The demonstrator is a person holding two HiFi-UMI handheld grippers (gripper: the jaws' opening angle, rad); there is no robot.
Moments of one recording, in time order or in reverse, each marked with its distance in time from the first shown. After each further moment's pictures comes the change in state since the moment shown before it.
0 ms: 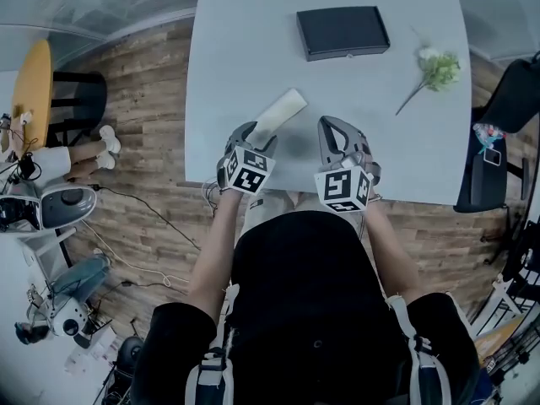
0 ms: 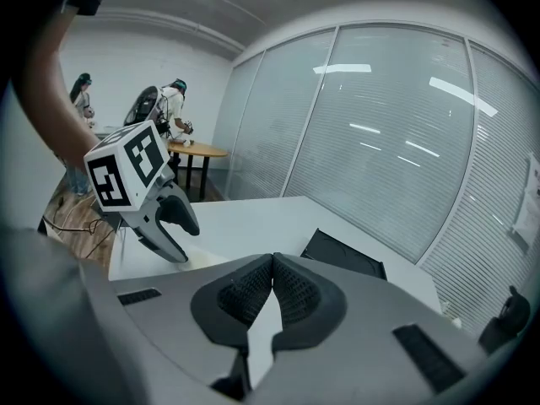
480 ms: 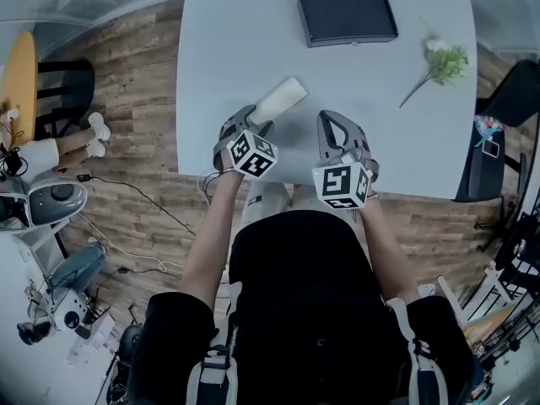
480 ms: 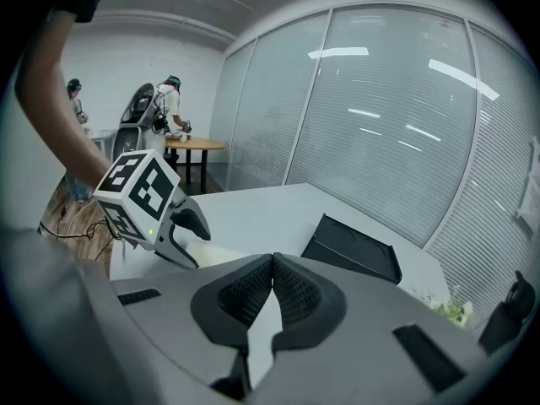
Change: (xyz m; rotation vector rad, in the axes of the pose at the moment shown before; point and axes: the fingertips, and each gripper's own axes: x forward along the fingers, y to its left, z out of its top) left arm 0.054 0.023 -0.024 0.204 0.118 0.028; right arm 0.028 0.010 -0.017 0.055 0.072 0.023
